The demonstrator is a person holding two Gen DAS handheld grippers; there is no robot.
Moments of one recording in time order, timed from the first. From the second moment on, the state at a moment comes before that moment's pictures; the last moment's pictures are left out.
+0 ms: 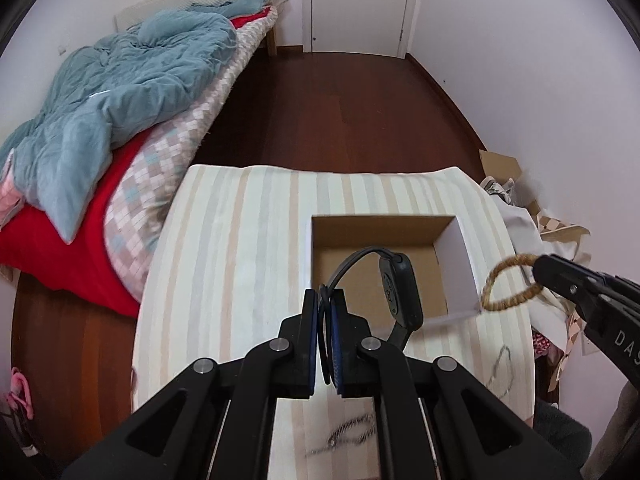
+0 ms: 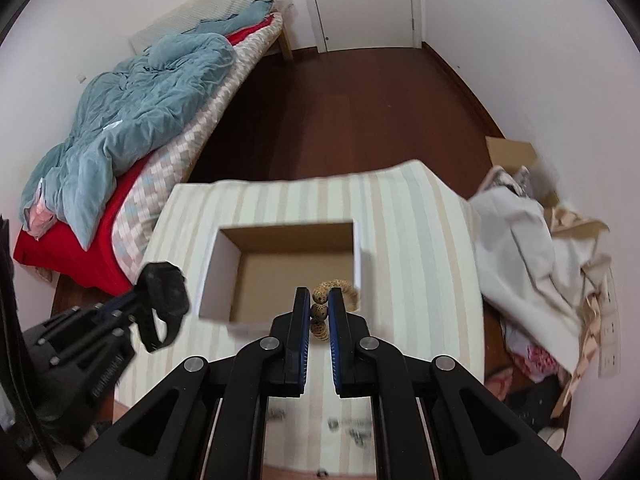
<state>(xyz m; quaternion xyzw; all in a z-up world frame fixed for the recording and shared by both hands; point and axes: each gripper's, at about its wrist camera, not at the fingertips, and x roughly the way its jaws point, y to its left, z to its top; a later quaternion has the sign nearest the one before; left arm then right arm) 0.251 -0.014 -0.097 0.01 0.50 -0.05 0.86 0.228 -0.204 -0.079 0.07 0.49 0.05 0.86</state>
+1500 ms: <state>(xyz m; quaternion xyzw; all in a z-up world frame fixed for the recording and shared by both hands) 0.269 0.018 -0.131 0.02 0.50 0.03 0.86 0.256 -0.180 -0.148 -0.01 0.54 -0.02 0.84</state>
